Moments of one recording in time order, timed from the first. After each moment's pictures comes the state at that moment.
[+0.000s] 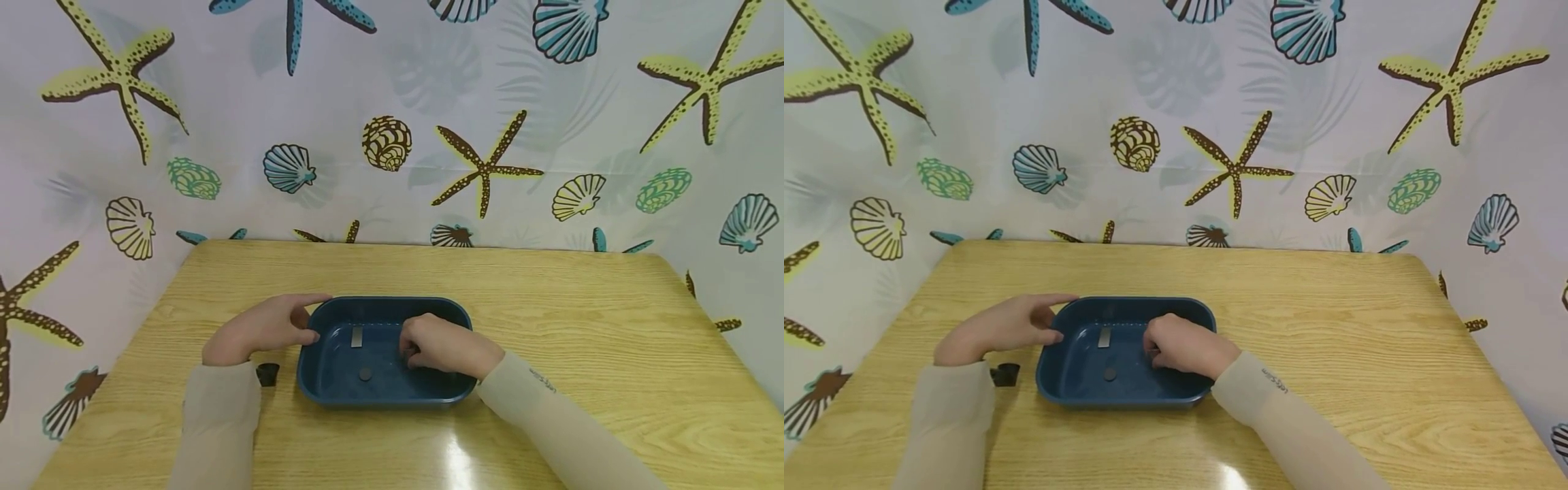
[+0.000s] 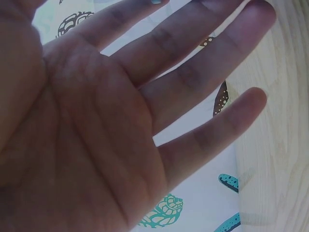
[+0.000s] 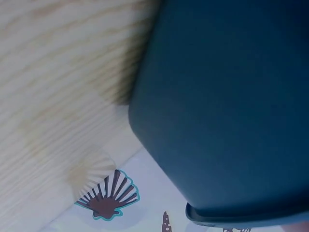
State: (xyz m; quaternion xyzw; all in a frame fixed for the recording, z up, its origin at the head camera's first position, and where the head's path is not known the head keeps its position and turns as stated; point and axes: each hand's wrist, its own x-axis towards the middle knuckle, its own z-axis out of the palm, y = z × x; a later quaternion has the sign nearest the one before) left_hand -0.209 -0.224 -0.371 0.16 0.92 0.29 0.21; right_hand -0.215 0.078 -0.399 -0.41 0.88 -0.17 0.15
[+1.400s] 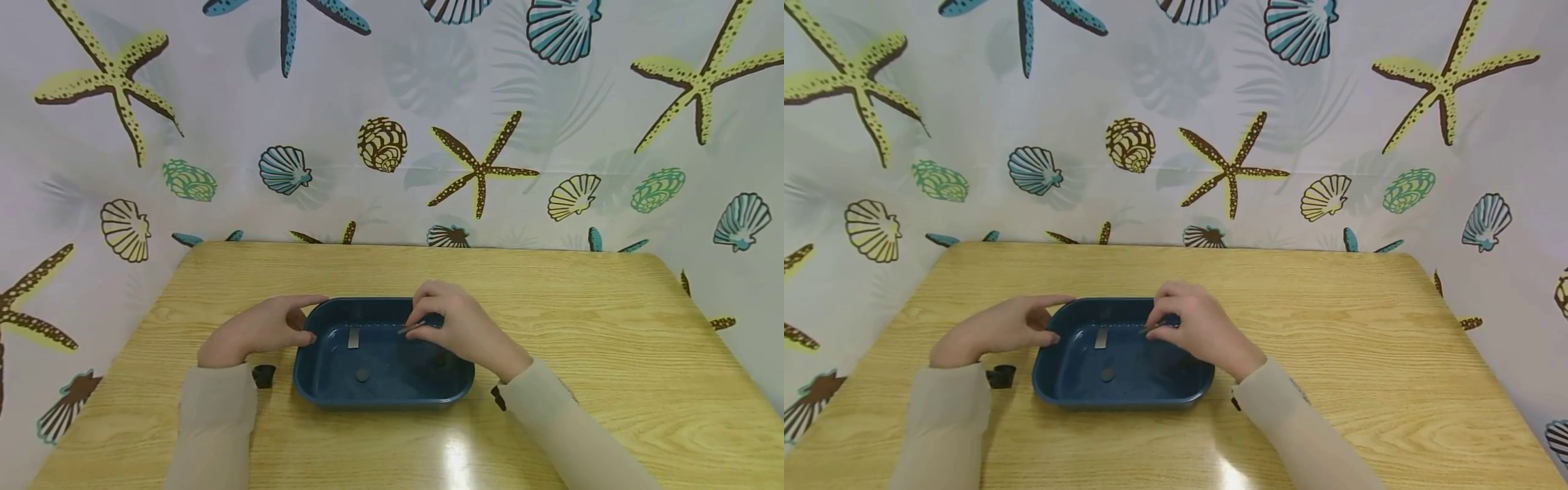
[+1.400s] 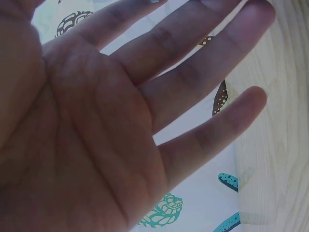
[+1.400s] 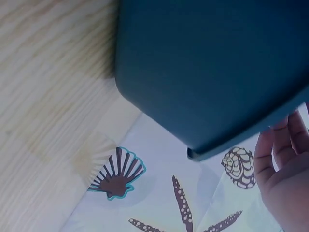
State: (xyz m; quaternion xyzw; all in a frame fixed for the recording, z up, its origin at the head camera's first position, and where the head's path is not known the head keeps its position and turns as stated) left_hand -0.211 -0.224 -0.371 0.16 0.92 0.29 0.21; right_hand -0.210 0.108 -0.383 -0.40 0.85 -0.32 -0.09
